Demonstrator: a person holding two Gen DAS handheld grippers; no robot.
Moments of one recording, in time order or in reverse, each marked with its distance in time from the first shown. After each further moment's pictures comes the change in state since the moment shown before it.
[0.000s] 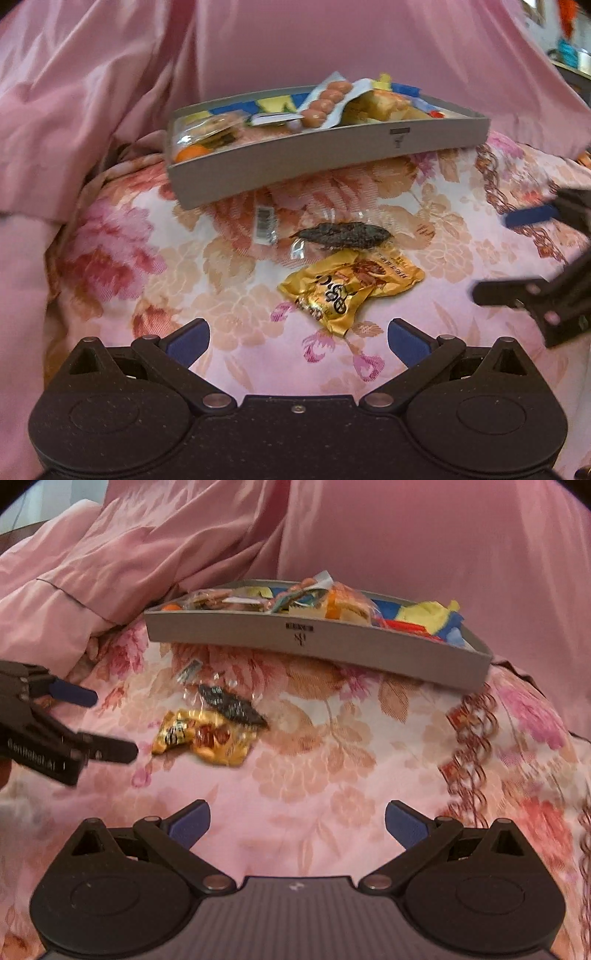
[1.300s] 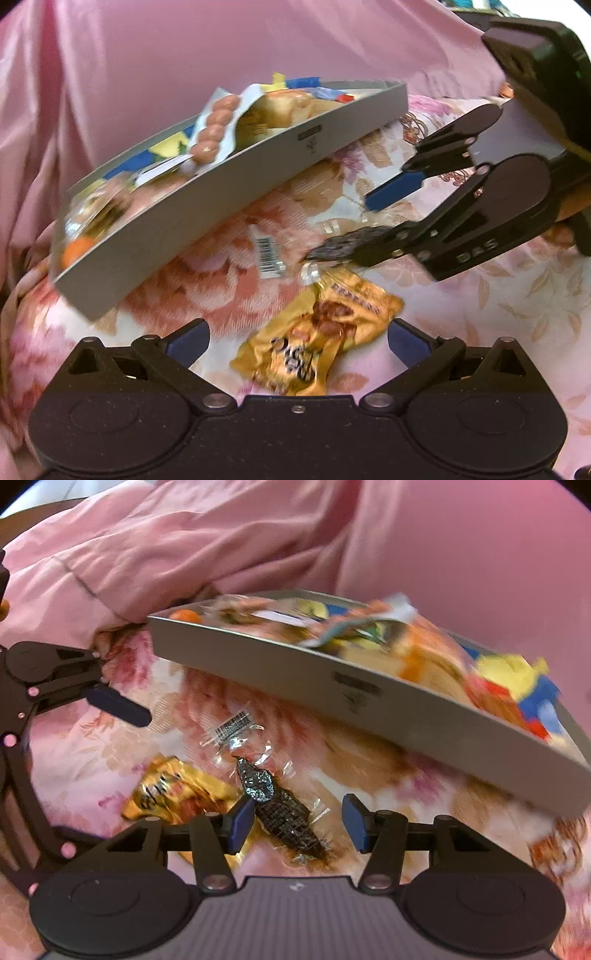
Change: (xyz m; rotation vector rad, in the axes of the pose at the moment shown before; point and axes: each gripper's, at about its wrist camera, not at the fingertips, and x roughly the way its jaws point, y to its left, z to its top) left arm 0.040 -0.016 0.027 0.345 -0.042 -0.169; right arm 0.070 -0.015 0.039 -0.134 -0.027 0.086
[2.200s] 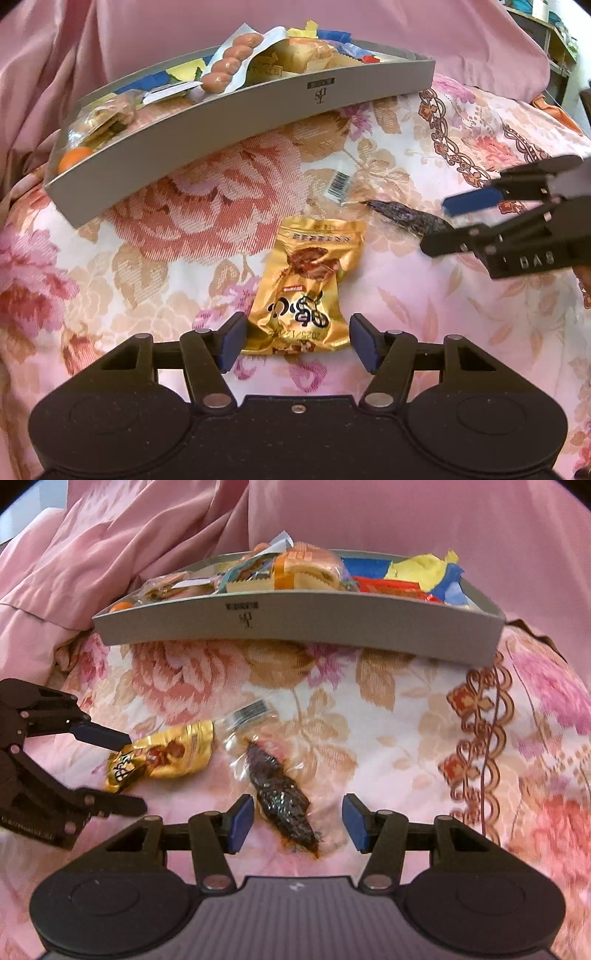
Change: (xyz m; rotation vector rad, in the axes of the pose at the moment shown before) left arm -0.006 -0.010 -0.005 -0.235 0.185 -0.023; right arm -0.036 -0.034 -0.037 0.267 0.149 -0.042
